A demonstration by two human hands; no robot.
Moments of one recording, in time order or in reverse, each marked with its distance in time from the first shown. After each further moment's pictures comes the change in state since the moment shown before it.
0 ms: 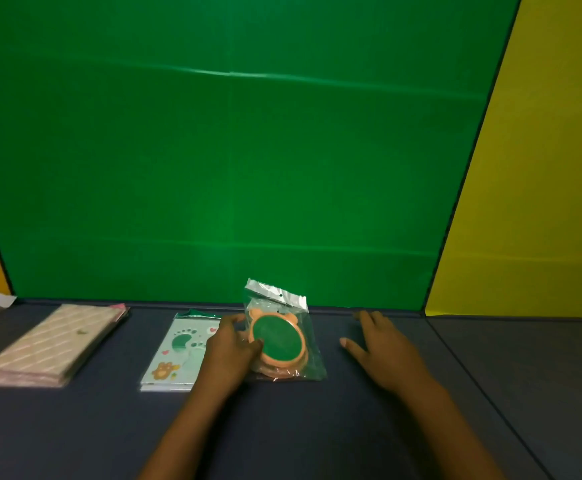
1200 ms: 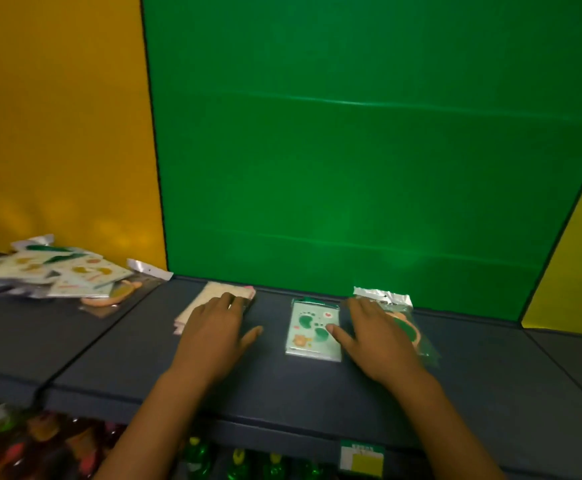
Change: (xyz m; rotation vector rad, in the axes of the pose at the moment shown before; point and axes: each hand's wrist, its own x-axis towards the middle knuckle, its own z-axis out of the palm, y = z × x) left_hand -0.065 -0.049 -0.226 0.950 0.200 0.401; right_hand -0.042 -0.222 -0.008 0.029 0.091 -0.262
